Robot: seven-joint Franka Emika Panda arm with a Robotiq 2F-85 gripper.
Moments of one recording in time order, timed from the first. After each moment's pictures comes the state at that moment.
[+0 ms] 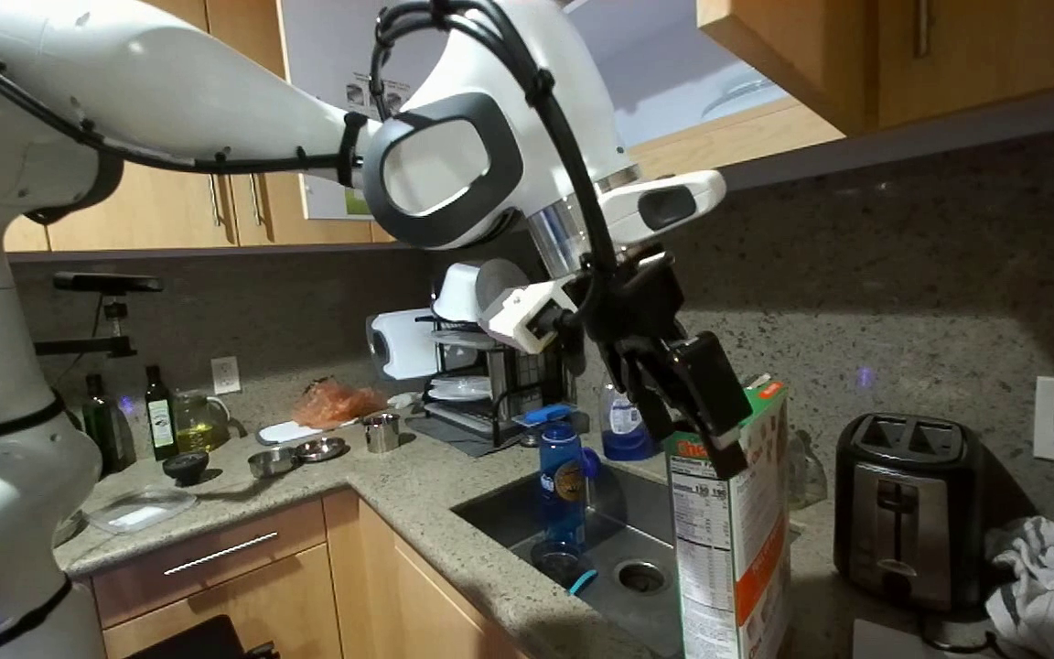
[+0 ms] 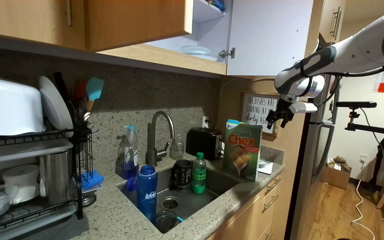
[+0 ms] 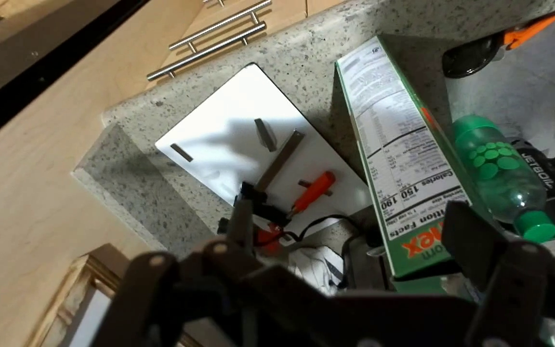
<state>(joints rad) -0.35 -0.06 -0.52 -2.01 0.06 2.35 -0.42</state>
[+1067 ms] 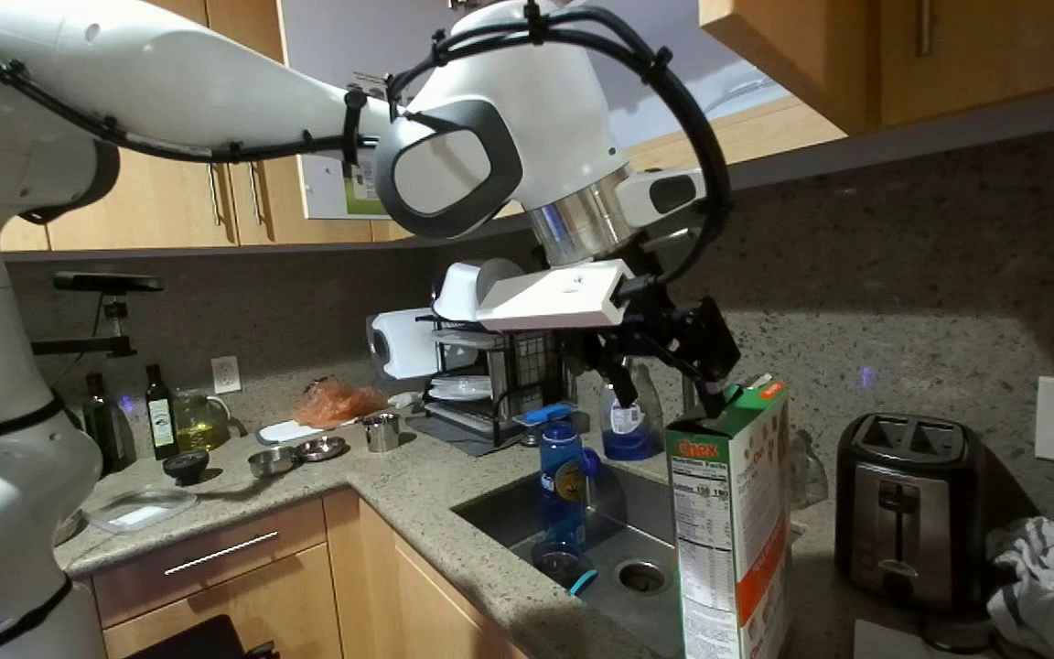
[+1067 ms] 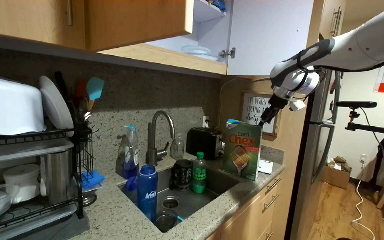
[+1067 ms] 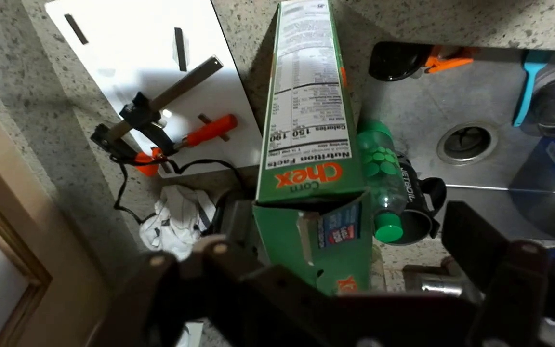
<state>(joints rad) -0.35 -0.07 -0.46 -2.00 0.26 2.31 -0.92</state>
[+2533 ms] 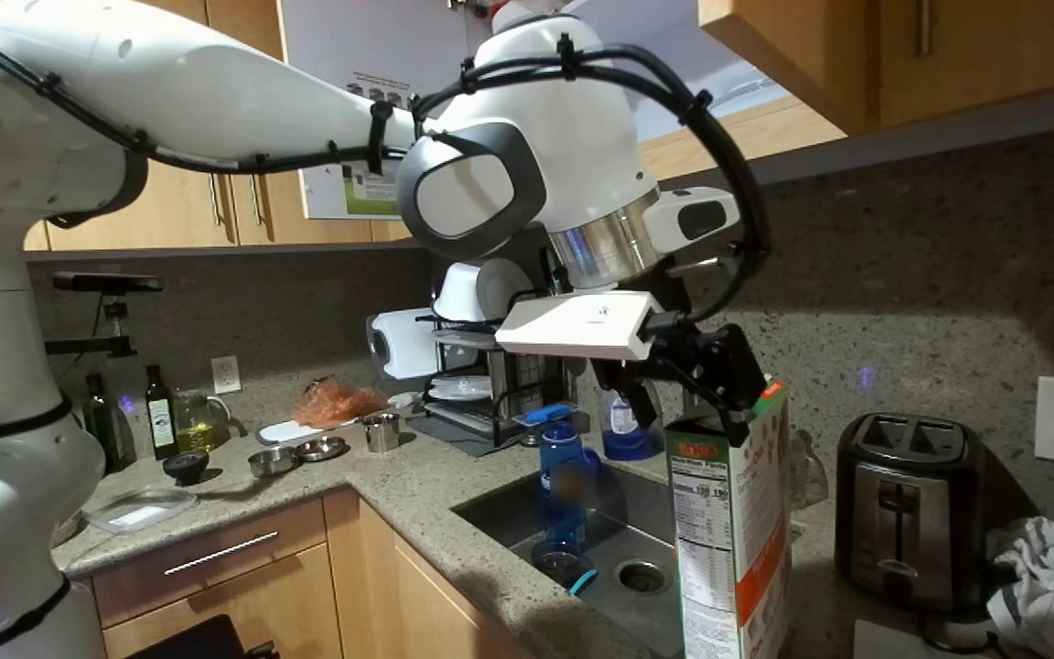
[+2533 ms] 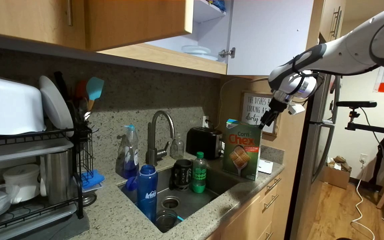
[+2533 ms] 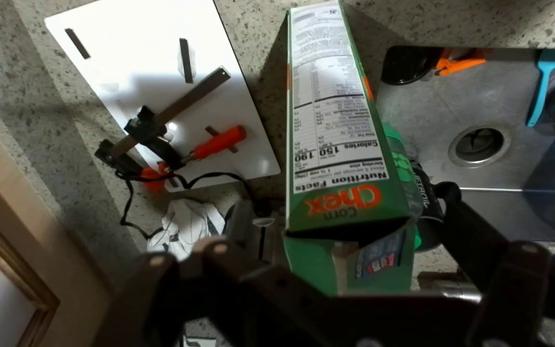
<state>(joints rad) -0.38 0.00 -0.45 -1.97 0.31 2.32 -0.94</state>
